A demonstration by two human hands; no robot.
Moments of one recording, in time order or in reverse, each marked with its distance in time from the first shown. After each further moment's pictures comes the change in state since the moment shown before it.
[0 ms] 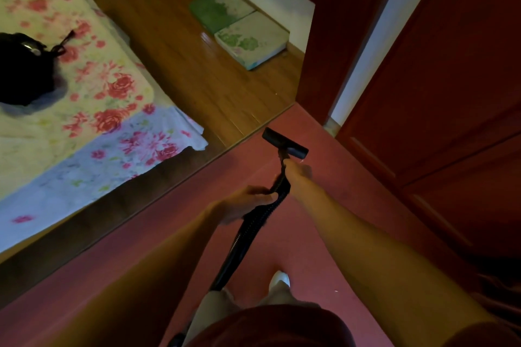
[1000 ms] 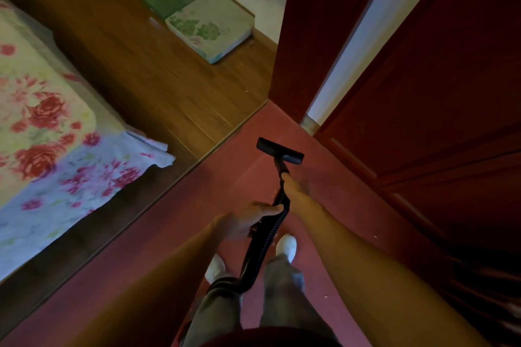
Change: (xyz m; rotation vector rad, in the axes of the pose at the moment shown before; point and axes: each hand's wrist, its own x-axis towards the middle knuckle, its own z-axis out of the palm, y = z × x) left_hand 0.159 0.073 -0.071 -0.144 -0.138 -0.259; right_hand 0.255 -0.024 0.046 0.028 0.147 0.150
